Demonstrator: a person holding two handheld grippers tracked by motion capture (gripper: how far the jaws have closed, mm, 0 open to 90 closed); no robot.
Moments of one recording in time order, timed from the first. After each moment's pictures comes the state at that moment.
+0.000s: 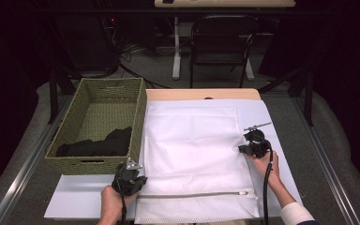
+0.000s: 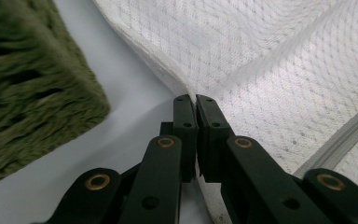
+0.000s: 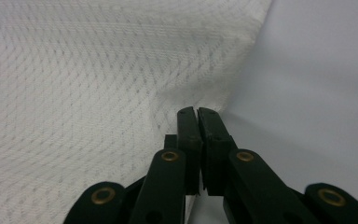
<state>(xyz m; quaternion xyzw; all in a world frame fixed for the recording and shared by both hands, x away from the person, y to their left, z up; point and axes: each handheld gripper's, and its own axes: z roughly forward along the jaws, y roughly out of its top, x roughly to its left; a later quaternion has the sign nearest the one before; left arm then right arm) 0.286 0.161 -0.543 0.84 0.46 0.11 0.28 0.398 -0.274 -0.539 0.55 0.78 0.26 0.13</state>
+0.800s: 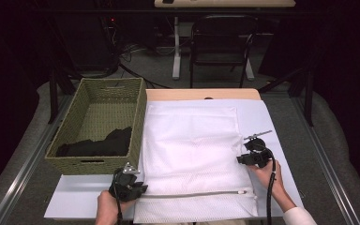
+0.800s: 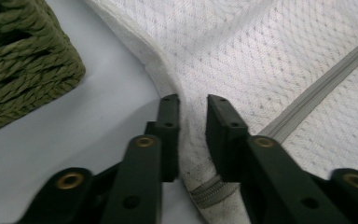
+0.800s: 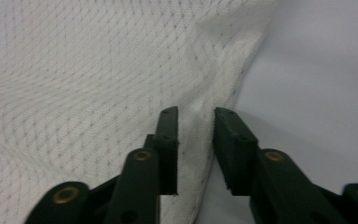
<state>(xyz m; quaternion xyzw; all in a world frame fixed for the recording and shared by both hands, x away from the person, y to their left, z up) 0.273 0.165 -0.543 0.85 0.45 0.06 0.28 0.364 -0.269 -0.537 0.55 0.79 0.25 0.10</state>
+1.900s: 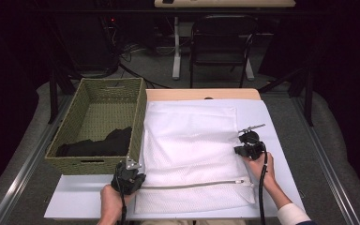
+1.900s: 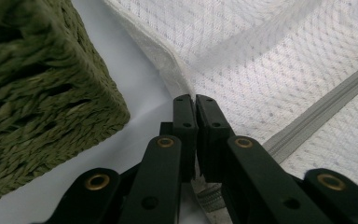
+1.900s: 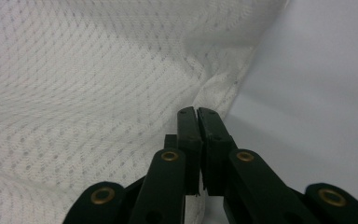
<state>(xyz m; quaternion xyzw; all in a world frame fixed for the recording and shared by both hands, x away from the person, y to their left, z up) 0.286 0.161 -0.542 0.84 0.46 0.12 0.28 0.393 -0.257 -0.540 0.54 0.79 0.26 0.14</state>
